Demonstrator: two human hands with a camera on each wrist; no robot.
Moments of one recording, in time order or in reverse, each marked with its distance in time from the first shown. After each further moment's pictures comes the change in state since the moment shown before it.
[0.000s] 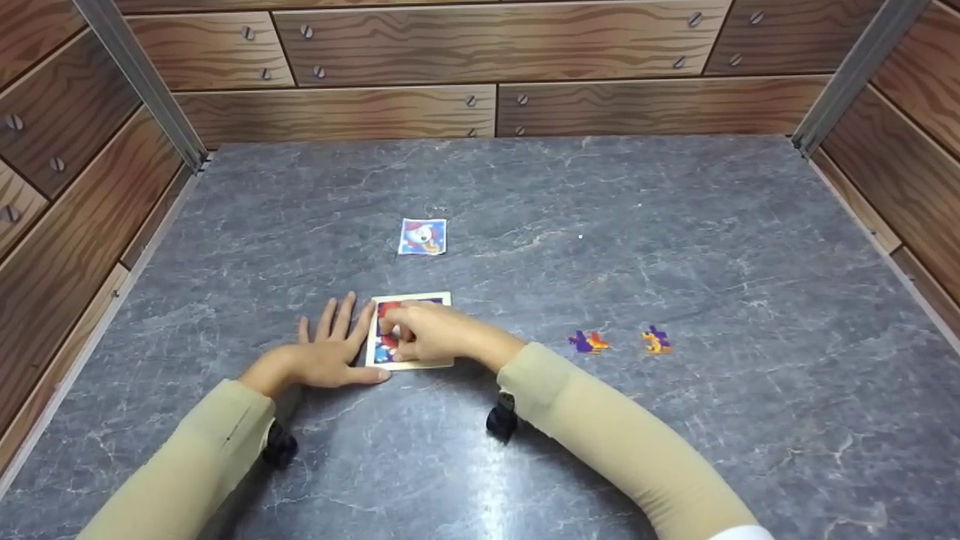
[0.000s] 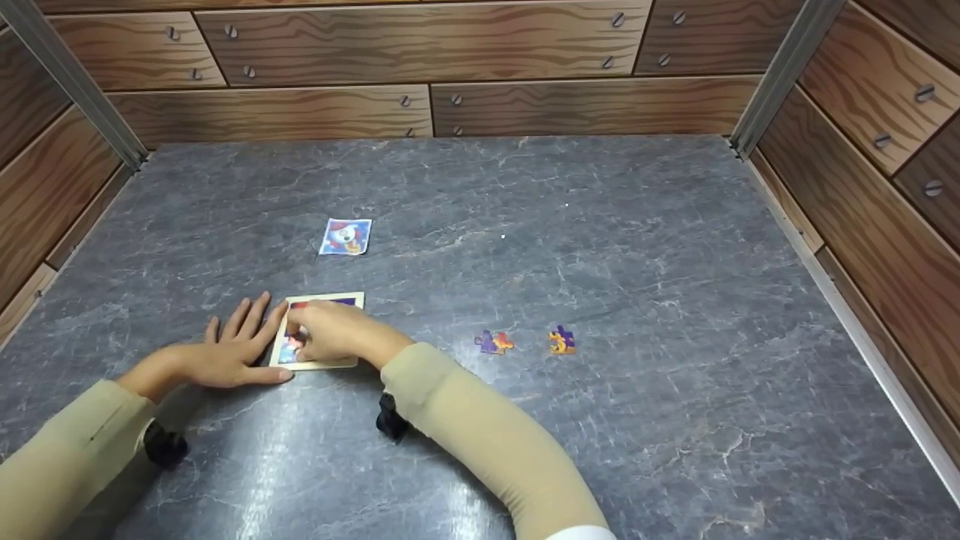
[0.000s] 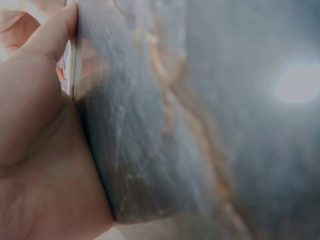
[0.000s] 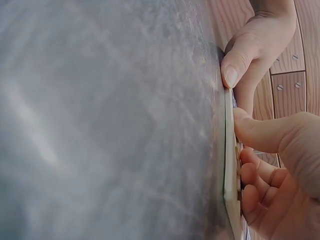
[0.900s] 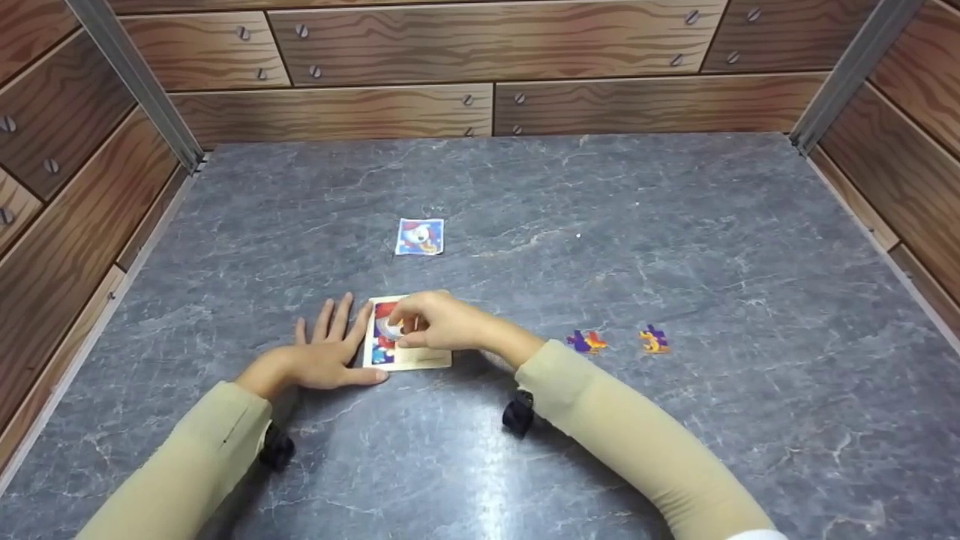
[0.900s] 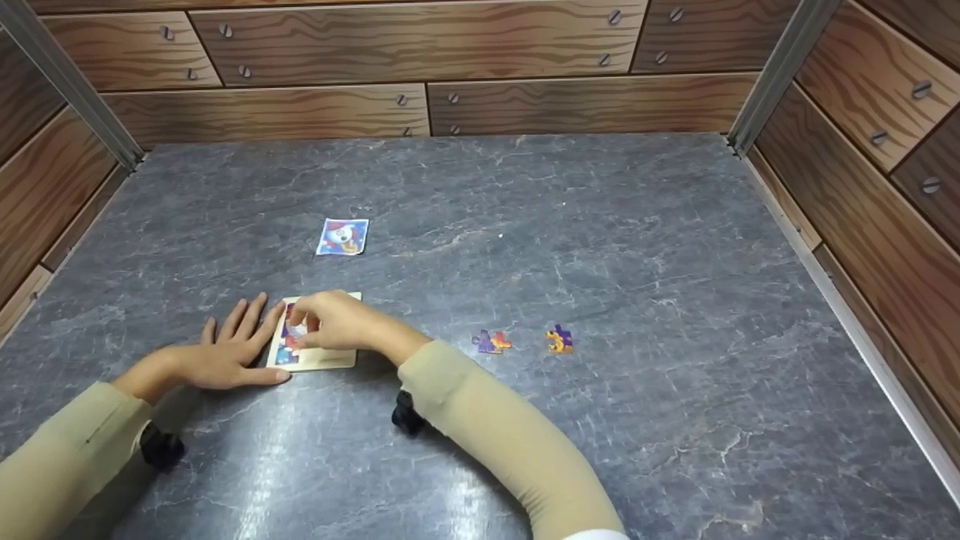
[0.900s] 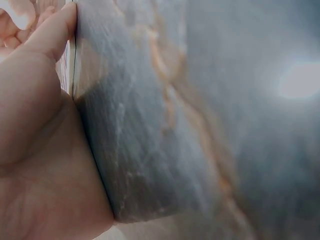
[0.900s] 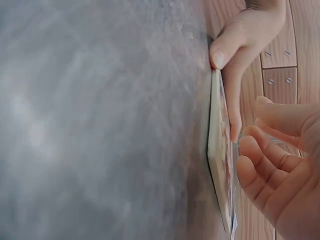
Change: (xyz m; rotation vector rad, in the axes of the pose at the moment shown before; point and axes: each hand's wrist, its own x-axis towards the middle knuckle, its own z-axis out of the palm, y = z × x) left_hand 0.000 -0.001 0.002 -0.013 0.012 -0.004; right_hand -0.014 0.008 -0.015 0.261 0.070 -0.067
